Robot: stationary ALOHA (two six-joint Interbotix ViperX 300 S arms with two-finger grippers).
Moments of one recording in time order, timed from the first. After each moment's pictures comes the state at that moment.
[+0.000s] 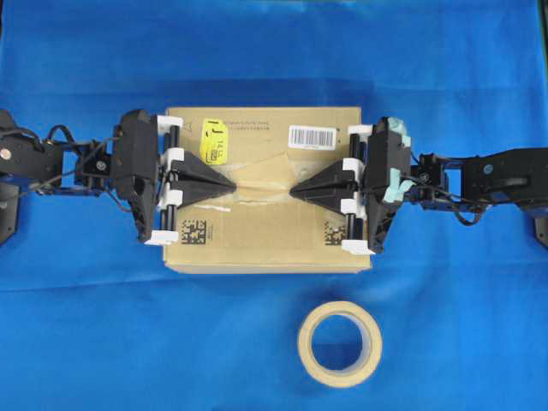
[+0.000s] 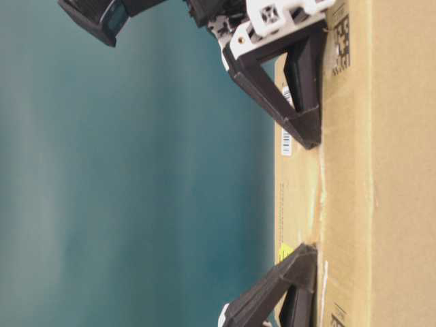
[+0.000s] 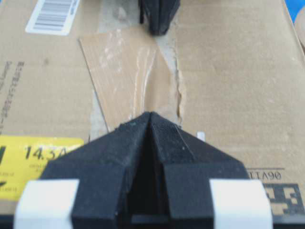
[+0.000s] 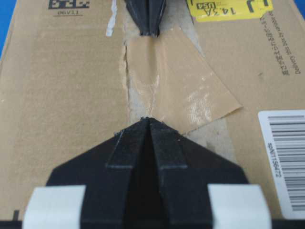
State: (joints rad) left arm 0.02 -0.12 1.01 -0.03 -0.39 0.01; right arm 0.05 0.00 0.88 0.21 -0.43 0.05
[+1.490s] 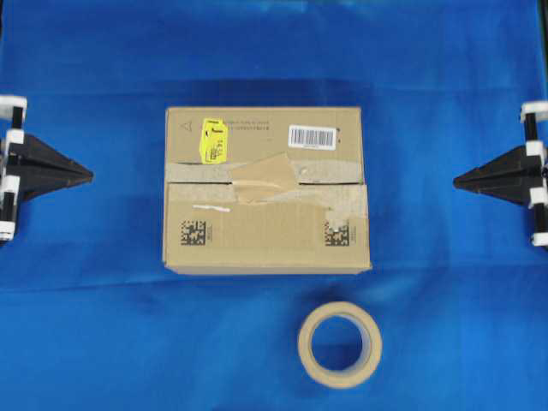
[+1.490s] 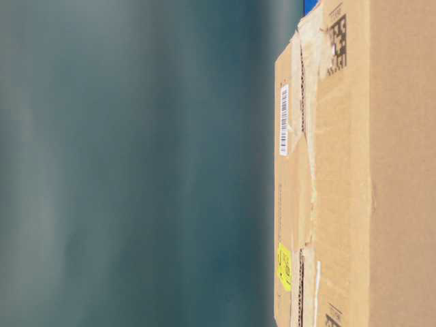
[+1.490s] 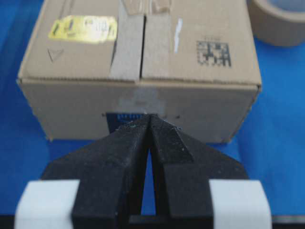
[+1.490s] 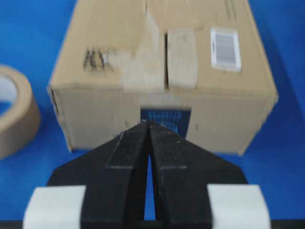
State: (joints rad) left arm 0.01 -1.12 1.32 -0.03 0.11 -0.02; right arm -0.01 -1.05 1.32 0.19 0.06 -0.08
